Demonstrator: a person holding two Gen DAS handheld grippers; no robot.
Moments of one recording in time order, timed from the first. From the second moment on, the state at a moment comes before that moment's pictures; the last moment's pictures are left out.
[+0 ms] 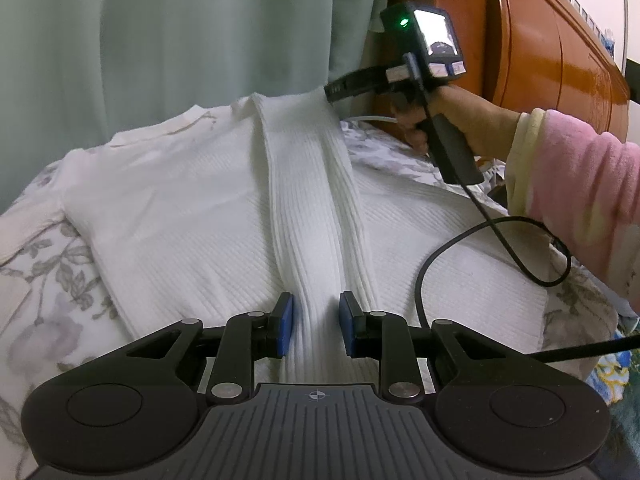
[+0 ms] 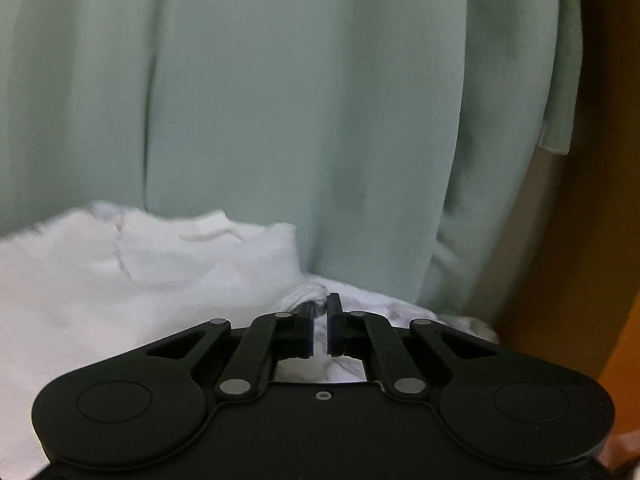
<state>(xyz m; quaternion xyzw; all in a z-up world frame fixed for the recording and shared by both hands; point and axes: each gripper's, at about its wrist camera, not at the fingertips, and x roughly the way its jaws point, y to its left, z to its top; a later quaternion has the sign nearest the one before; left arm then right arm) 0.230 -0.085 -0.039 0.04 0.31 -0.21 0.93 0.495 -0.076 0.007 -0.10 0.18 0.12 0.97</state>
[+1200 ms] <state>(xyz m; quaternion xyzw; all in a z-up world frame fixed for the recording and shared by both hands) 0.203 -0.025 0.008 -0.02 0.21 -0.07 0.97 0.344 -0.042 0.034 -0.15 0.16 0.24 0.95</state>
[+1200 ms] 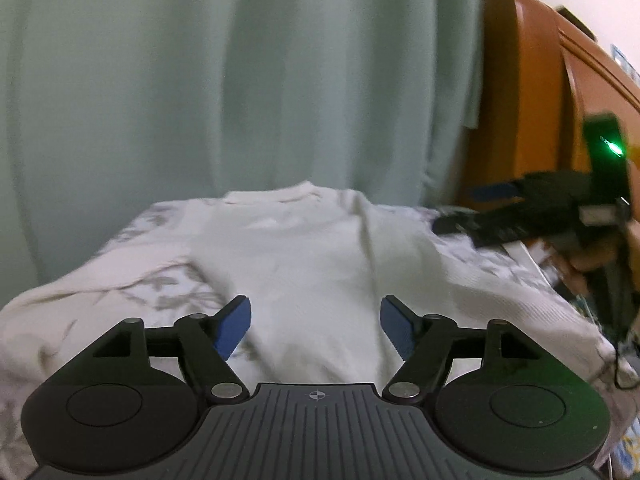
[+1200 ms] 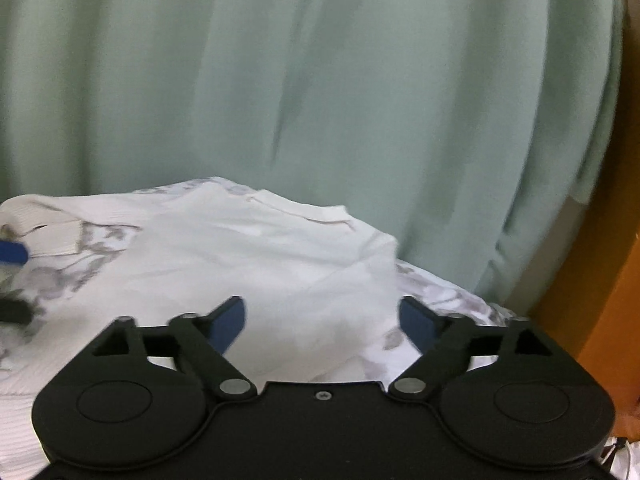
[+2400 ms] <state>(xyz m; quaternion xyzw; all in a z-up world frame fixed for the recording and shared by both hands) 0.183 0.189 -0.022 -0.15 0.22 0.07 0.96 0.296 0.031 0.014 -0.25 0.18 0.29 0.91</state>
